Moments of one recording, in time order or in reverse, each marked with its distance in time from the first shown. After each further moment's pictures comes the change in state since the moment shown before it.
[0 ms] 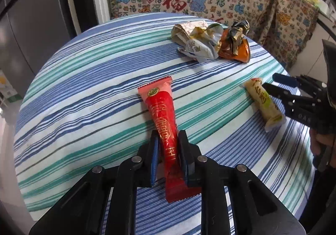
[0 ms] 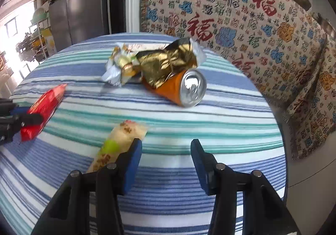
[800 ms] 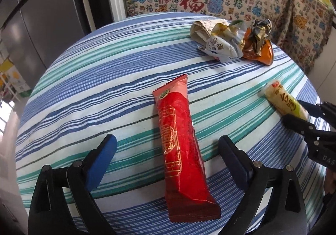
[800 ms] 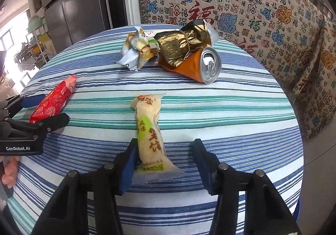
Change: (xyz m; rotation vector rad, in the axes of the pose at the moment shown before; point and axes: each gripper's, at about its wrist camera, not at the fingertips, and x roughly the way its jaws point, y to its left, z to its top) left arm 0.025 0.004 0.001 -0.033 -0.023 0.119; right arm 0.003 0.020 -0.030 0.077 0.072 0.071
